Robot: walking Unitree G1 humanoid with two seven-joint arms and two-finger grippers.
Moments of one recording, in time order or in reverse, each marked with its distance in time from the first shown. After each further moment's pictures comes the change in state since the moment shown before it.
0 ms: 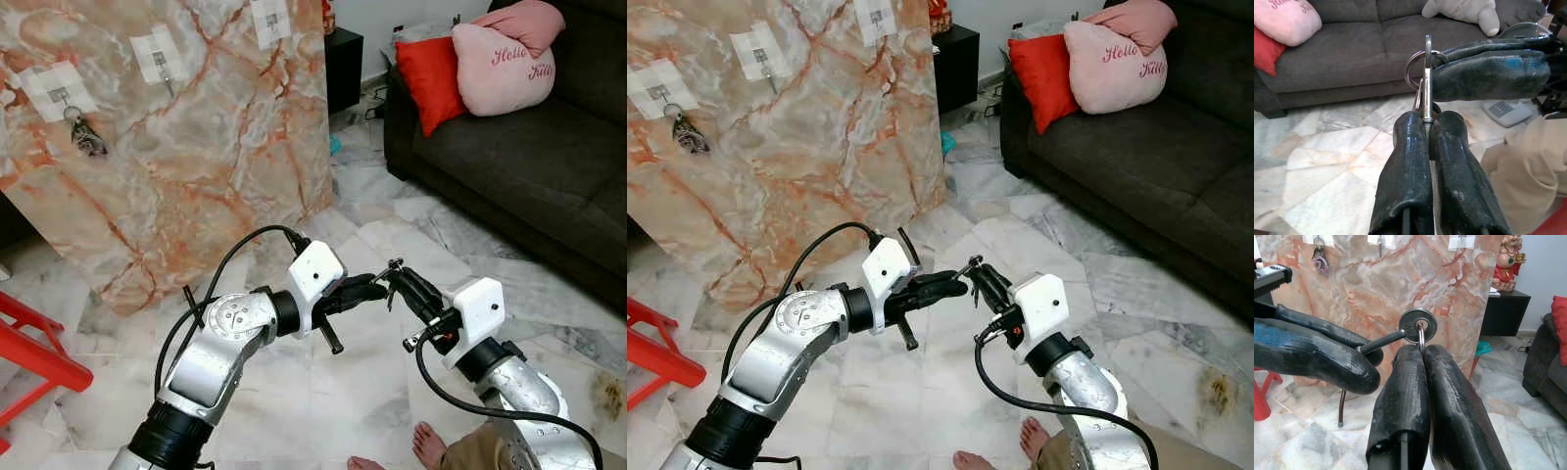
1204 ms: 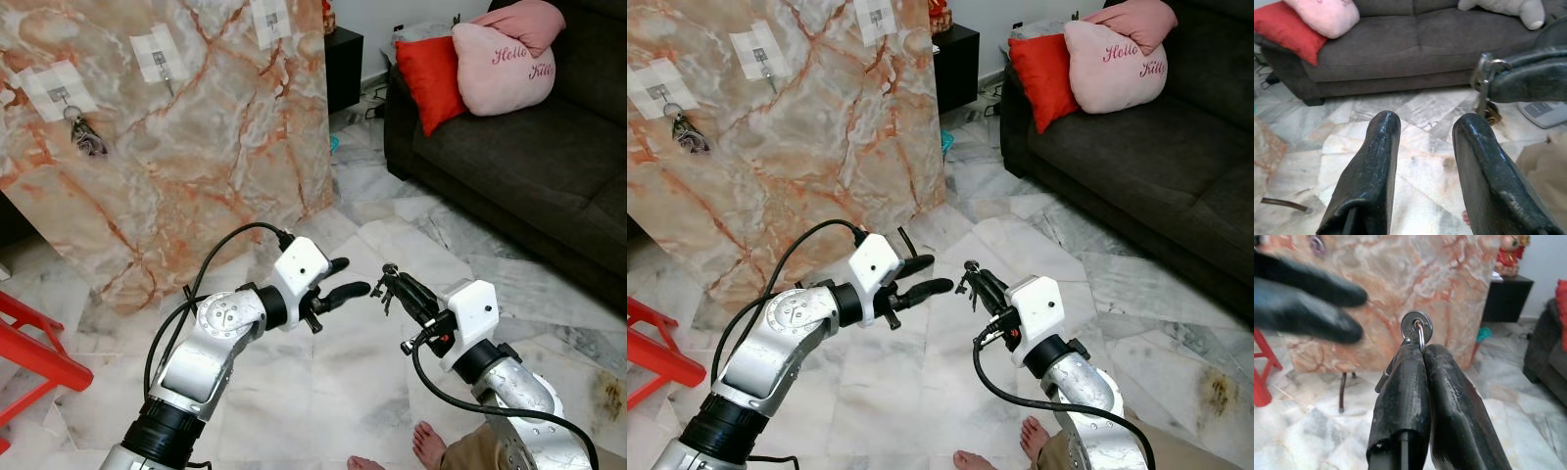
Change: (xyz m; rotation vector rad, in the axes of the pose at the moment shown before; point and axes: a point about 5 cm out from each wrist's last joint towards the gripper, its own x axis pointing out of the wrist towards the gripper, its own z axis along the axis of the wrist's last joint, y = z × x) left arm -0.012 0.020 -0.008 0.001 0.026 0.141; right arm 0.000 -0.003 -0.014 0.002 0.065 -0.018
